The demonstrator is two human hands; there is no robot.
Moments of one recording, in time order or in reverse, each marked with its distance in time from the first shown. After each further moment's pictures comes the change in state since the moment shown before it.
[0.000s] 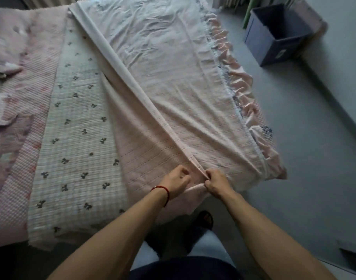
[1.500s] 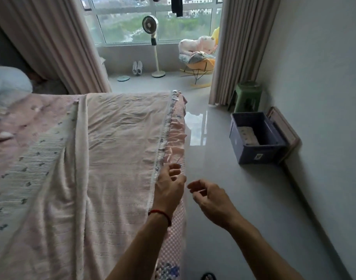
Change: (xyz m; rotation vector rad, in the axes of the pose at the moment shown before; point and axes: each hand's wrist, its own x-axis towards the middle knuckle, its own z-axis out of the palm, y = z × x) left_hand 0.264 0.621 0.113 -0.543 0.823 0.316; right_hand 0.212 0.161 -0.624 0.202 -0.004 -0.652
